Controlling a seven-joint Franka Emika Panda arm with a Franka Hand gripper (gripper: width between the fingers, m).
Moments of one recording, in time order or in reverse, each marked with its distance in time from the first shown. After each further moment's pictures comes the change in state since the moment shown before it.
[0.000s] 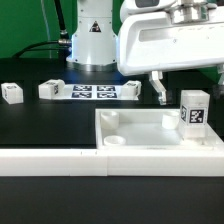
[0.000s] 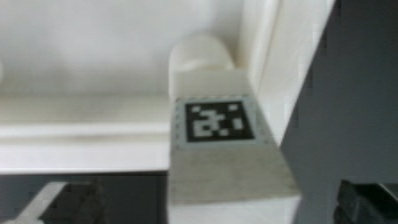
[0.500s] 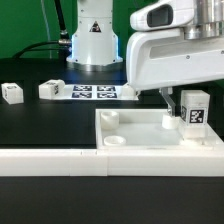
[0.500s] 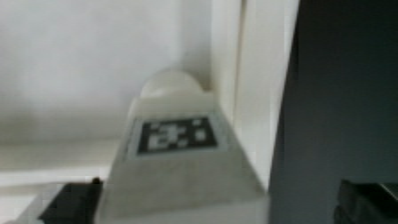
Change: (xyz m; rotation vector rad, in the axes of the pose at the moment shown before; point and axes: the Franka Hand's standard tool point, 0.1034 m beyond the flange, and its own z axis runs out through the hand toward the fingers) arm 0.000 -0.005 0.017 0.019 -0.183 0.048
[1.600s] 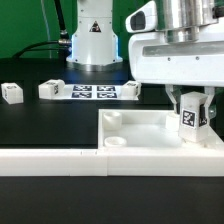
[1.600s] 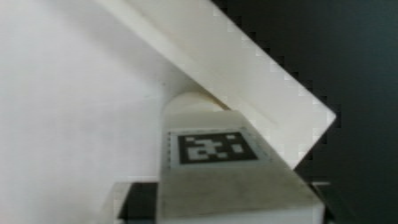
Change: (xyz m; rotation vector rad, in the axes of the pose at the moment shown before) arm 0.005 0.014 0.004 0.059 0.033 1.107
